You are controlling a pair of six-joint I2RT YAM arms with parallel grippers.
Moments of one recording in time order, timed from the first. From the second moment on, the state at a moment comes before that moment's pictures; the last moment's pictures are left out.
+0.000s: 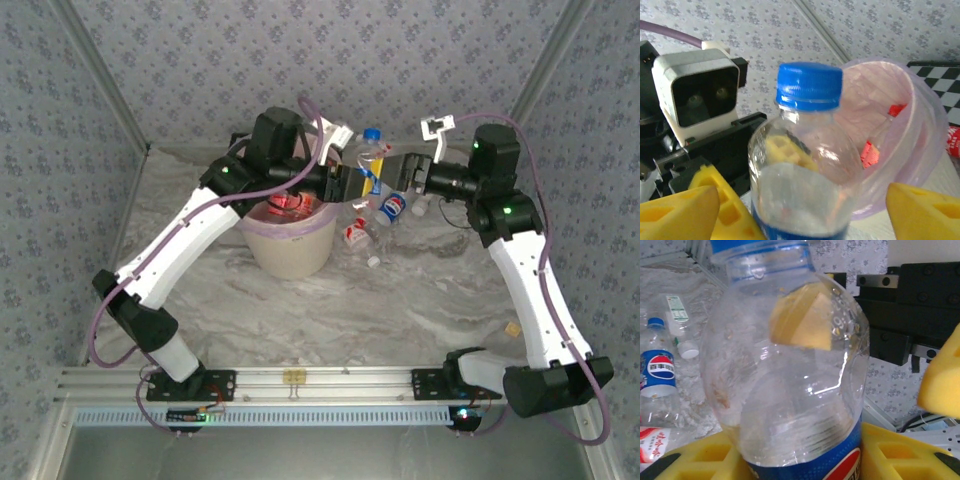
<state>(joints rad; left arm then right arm) -0.74 1.64 1.90 -0.69 0.59 -0.38 0.19 1.20 1.42 -0.45 -0.88 0.52</state>
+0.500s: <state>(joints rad) -0.50 1.61 2.04 -0.97 0.38 -0.19 -0.01 1.09 1.35 -0.71 -0.73 0.37</state>
